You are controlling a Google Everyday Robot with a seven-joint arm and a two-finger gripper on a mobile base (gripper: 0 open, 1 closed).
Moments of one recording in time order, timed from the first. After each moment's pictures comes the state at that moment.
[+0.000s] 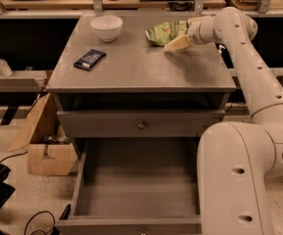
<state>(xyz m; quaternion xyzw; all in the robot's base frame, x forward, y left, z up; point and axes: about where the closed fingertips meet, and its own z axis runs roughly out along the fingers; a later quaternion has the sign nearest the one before) 0.941 -0.189 0.849 -0.38 0.75 -0.01 0.54</state>
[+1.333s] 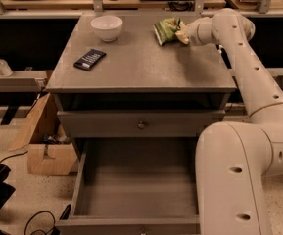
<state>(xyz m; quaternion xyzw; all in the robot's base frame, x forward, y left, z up) 0.942 -0.185 0.846 -0.38 0.75 -0.01 0.53</state>
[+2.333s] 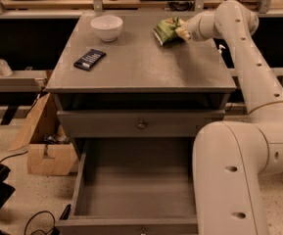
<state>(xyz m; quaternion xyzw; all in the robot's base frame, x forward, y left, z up) 0.934 -0.182 0.867 -0.40 0.75 -0.01 0.53</state>
